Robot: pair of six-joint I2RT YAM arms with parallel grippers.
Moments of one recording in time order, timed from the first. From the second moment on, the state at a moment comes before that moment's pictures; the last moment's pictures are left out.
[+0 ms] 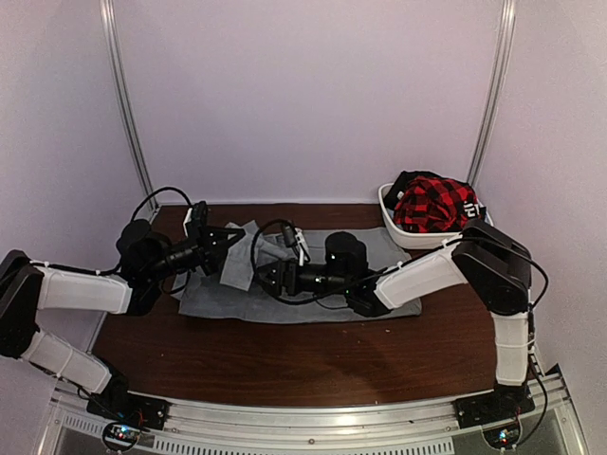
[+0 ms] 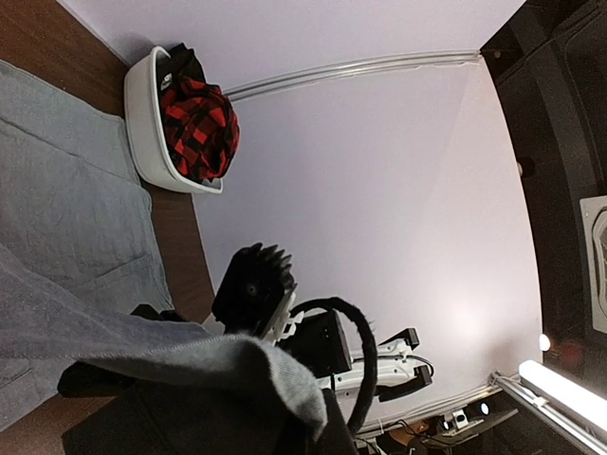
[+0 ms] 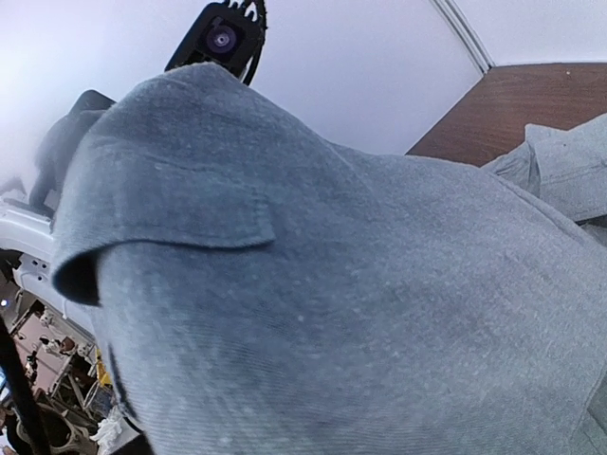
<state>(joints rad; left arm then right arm) -0.49 1.35 0.51 1.03 0.67 -1.46 0.95 2.06 1.16 0.85 -0.43 0.71</state>
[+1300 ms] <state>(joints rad) -0.48 1.25 0.64 0.32 0.51 -0.83 0.83 1.91 1.40 0.31 -0.49 0.74</state>
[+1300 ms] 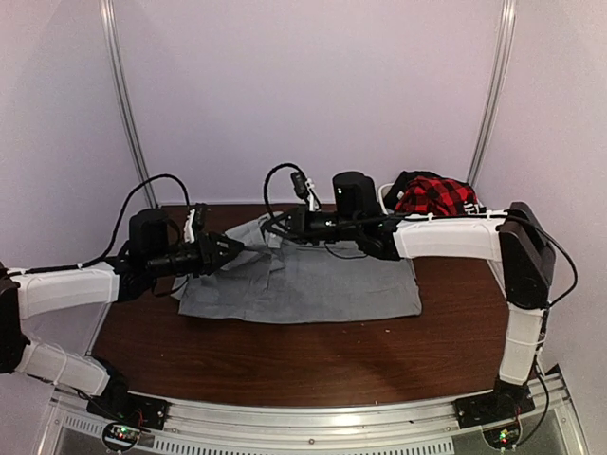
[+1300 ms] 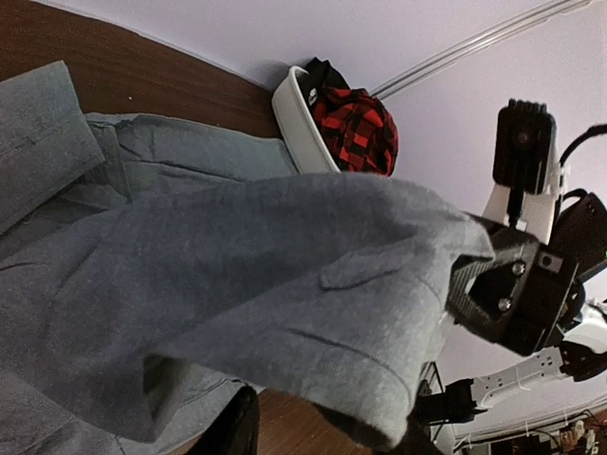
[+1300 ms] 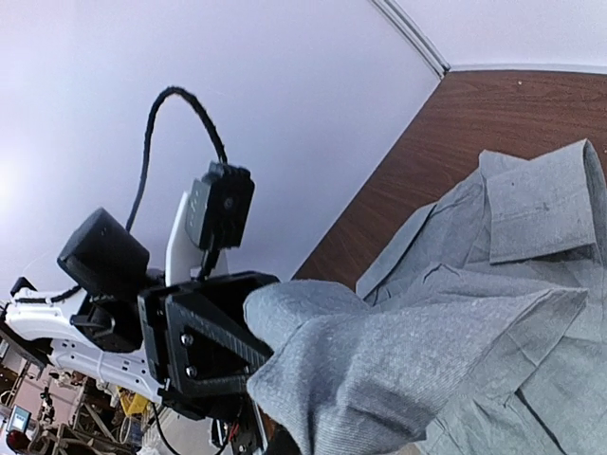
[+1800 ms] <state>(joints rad) -0.48 1.20 0.52 0.26 0.31 -0.68 0.74 2.06 1.59 0.33 -0.51 0.90</state>
